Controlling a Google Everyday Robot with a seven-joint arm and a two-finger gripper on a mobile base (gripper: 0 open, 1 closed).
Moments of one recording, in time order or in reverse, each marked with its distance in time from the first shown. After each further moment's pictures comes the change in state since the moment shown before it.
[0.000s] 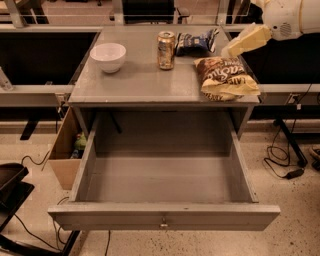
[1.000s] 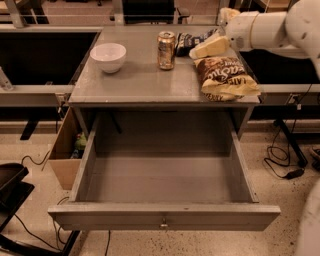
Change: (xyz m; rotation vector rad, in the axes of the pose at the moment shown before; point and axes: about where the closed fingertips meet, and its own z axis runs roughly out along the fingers) arm 0.025 -0.019 0.106 0.038 -0.114 0.130
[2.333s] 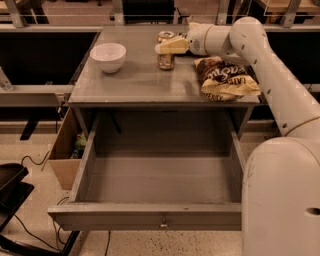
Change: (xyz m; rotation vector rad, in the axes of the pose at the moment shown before) arm 0.016 -0.004 0.133 0.025 -0.067 0.250
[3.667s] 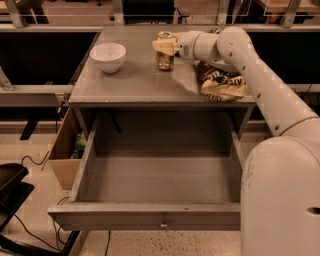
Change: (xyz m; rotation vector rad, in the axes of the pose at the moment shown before) arm 0.012 0.016 0.029 0.009 -0.023 0.084
